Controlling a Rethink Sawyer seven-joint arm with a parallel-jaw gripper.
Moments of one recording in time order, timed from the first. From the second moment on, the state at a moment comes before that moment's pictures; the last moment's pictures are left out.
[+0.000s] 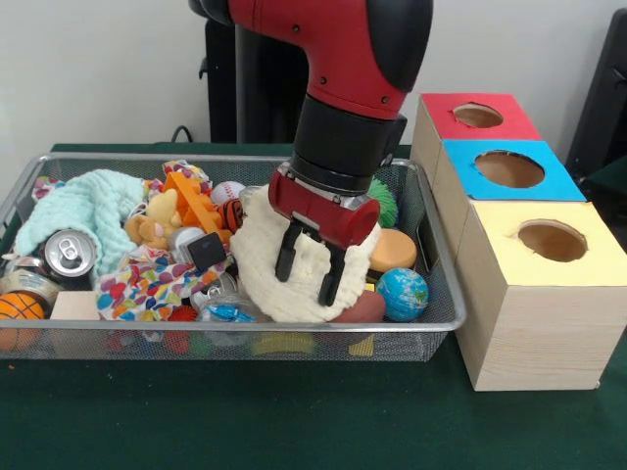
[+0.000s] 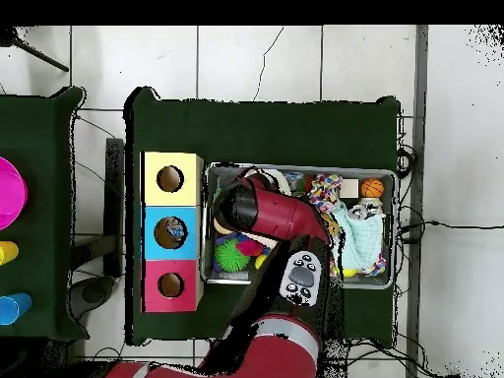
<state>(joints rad) -0.01 -0.38 -0.30 1.48 0.19 0.24 2.23</state>
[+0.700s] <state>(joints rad) -0.02 -0.49 -0.26 1.48 0.19 0.36 2.23</state>
